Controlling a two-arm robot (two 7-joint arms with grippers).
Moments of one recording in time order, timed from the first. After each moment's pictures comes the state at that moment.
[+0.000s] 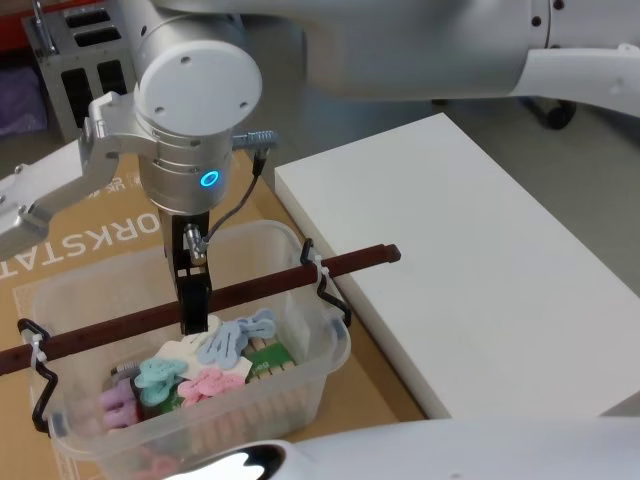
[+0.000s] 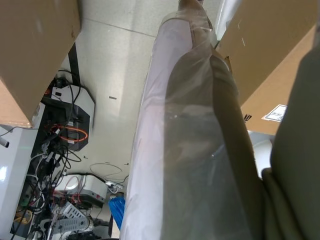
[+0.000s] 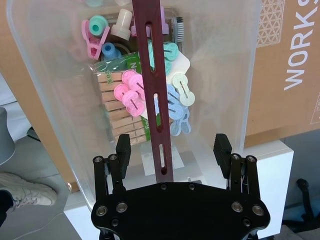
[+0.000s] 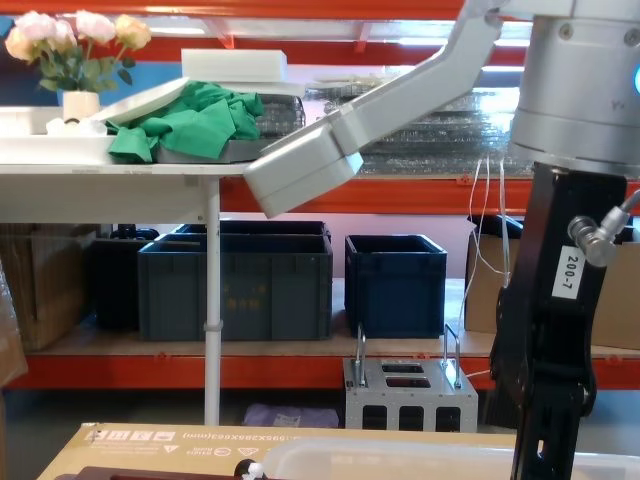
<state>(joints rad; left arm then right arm) -1.47 0.98 1.56 -0.90 0.05 0.15 -1.47 1.42 0.57 -1.52 -1.73 -0.28 -0.22 1.41</state>
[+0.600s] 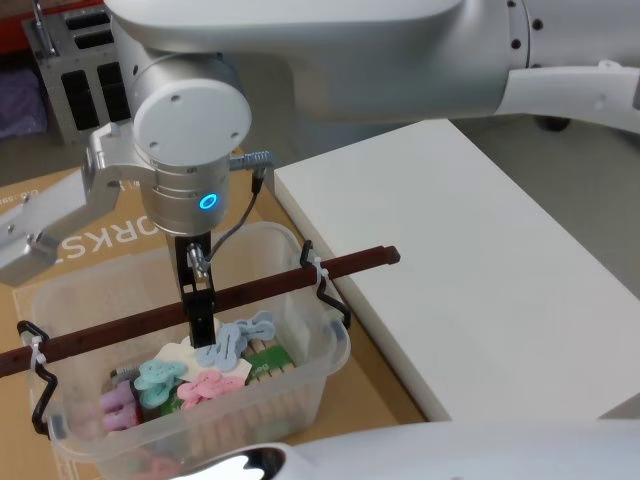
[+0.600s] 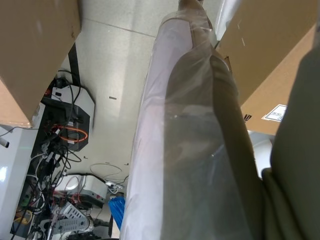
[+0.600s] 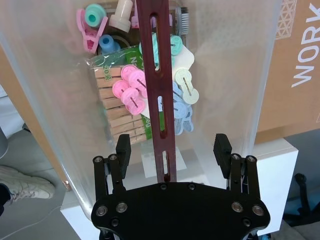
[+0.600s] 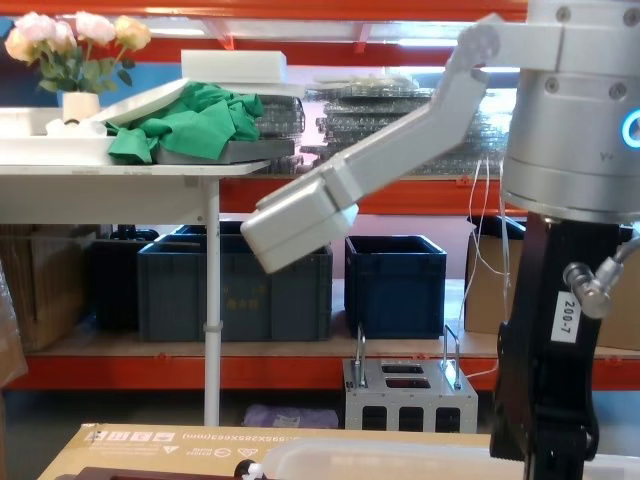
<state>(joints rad) -1.47 0.98 1.56 -0.90 0.05 0.15 -1.47 1.40 0.54 -1.55 -1.71 -0.31 -0.22 1.41</state>
